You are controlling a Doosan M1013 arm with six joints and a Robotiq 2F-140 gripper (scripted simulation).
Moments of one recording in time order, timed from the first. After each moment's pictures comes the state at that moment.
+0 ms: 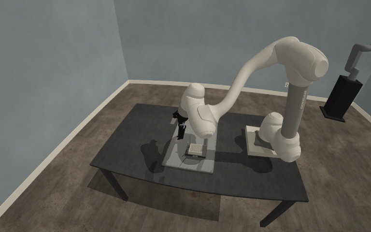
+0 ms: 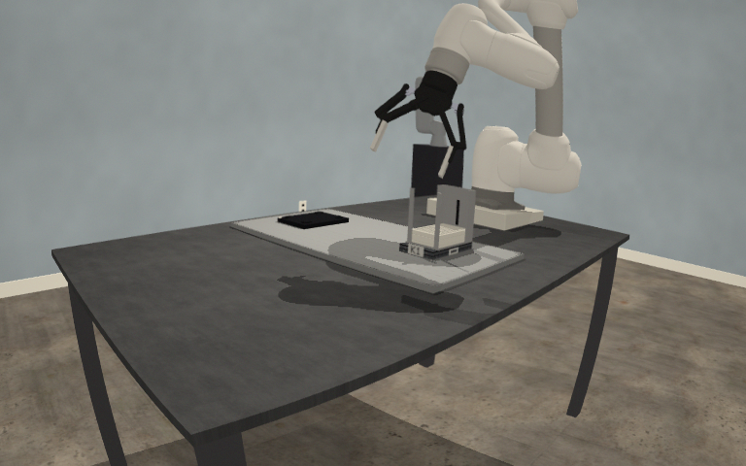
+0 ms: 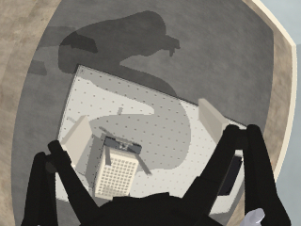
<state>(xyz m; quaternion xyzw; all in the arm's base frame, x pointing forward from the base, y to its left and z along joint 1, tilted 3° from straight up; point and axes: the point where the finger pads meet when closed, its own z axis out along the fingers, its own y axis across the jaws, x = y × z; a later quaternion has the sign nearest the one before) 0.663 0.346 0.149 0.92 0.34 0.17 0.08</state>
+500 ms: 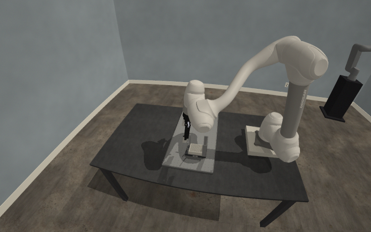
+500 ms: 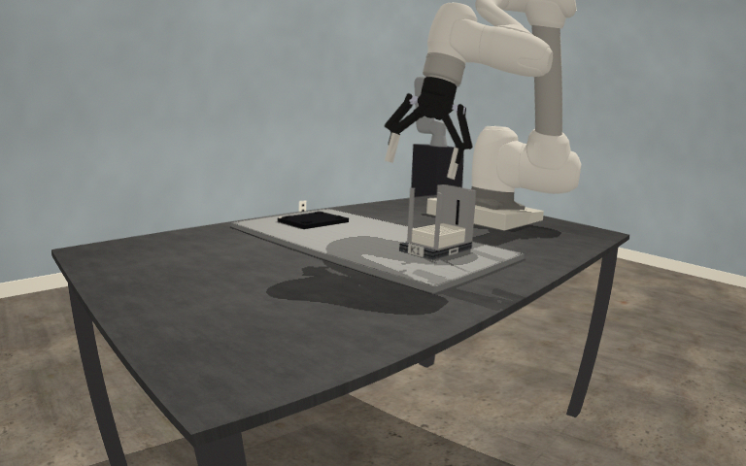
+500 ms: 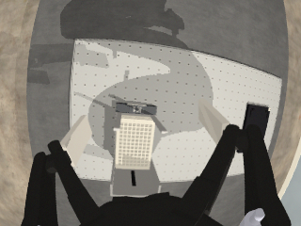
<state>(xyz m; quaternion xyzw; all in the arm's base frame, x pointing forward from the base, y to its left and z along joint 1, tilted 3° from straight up) 0.604 0.316 0.135 0.97 0.23 0.08 0.04</state>
